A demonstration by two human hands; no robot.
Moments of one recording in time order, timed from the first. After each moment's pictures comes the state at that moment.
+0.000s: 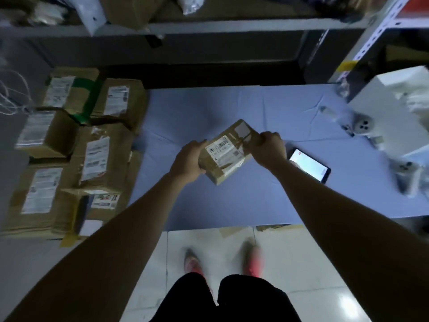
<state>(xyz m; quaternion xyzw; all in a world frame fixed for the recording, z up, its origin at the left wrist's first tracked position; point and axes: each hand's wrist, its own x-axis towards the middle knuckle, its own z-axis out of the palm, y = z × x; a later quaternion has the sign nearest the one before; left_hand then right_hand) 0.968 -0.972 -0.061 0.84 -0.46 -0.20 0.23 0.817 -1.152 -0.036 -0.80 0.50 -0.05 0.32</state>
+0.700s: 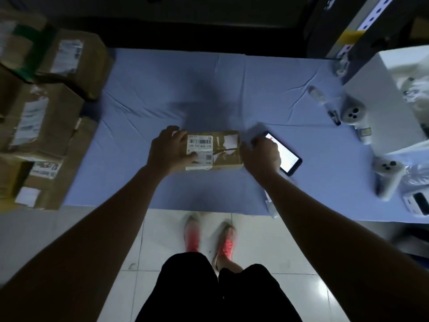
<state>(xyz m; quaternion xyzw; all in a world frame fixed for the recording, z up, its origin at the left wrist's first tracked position) 0.882 -1.039 -0.104 0.90 -0.37 -0.18 0.16 0.713 -1.216 -0.090 -0.82 0.51 -0.02 0.27</state>
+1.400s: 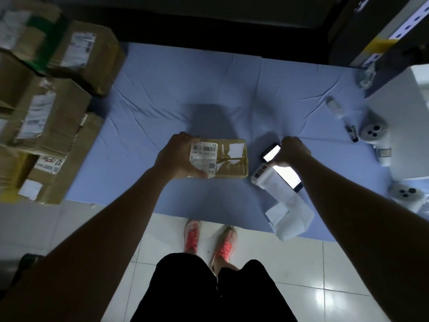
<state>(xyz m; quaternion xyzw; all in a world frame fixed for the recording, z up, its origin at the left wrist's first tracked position) 0.883 -1.056 -0.112 0.89 -0.35 -0.24 0.17 0.729 -1.327 -0.109 -0.84 0.43 0.27 0.17</state>
